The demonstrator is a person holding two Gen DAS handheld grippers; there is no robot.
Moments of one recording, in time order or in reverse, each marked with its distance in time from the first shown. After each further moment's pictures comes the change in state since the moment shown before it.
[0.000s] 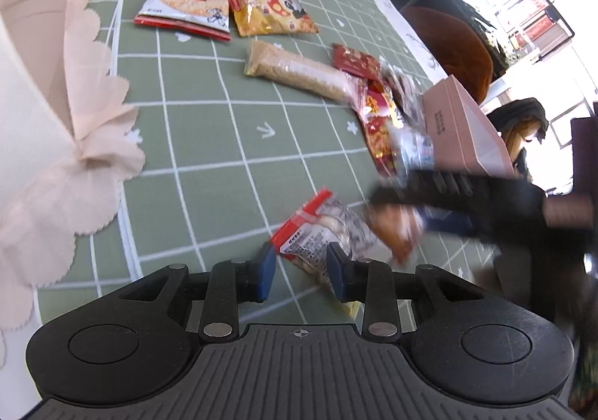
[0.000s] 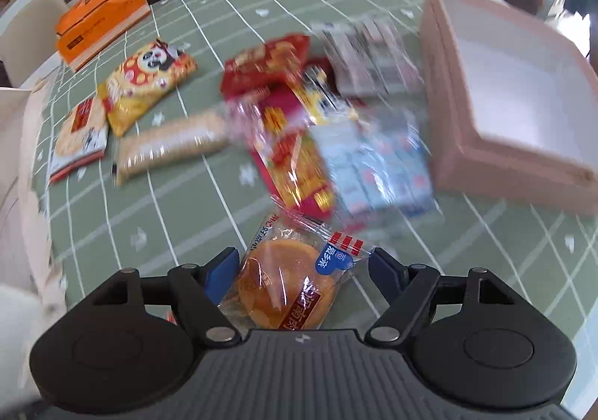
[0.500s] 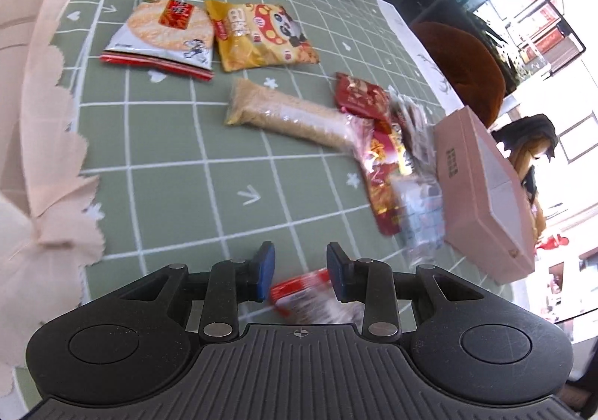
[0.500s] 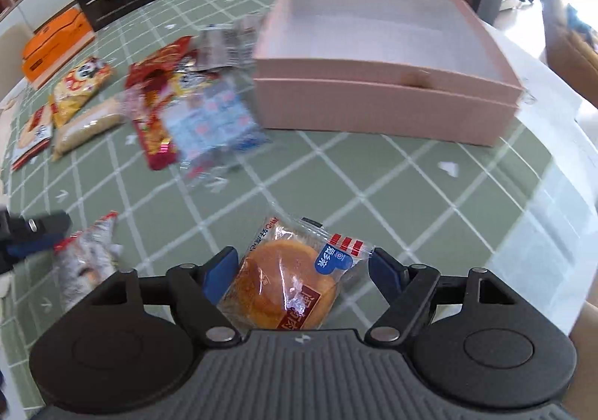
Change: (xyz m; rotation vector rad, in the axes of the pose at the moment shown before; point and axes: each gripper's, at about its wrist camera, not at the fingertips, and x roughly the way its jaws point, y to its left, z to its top) left arm 0.027 -0.012 0.044 -0.034 -0.023 0.013; right arm -0.030 -0.097 -0.062 0.088 -0.087 -0.088
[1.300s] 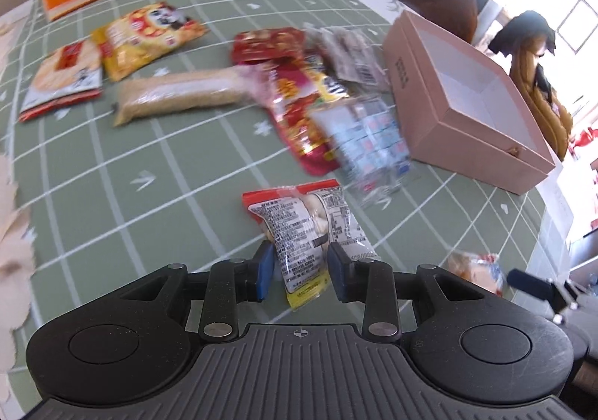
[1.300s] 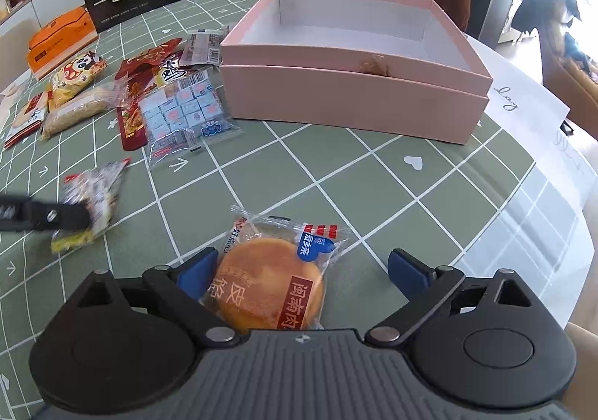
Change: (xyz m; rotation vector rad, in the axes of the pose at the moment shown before) left arm 0.031 -0.095 -0.038 0.346 0.071 0.139; right arm 0.000 -0.023 -0.028 -0.065 -0.111 -0.013
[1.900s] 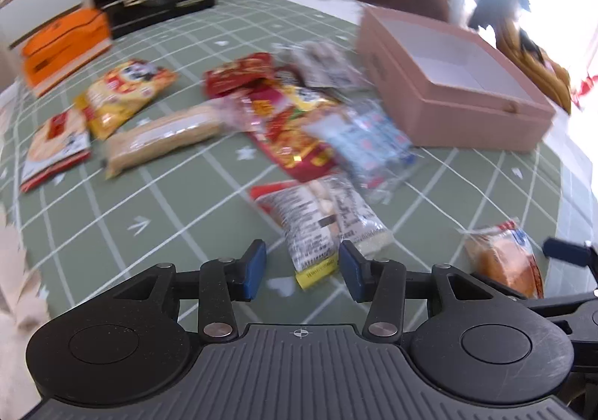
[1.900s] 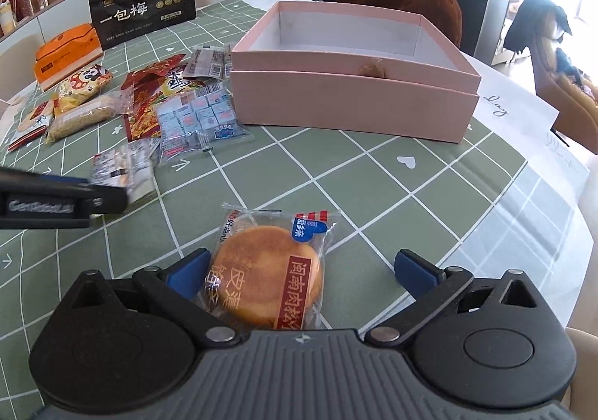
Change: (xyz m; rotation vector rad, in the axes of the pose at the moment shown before) left arm 0.001 -0.010 -0.022 0.198 -0.124 0.080; right arm -0.007 0.004 -0.023 0.008 -0.107 -0.008
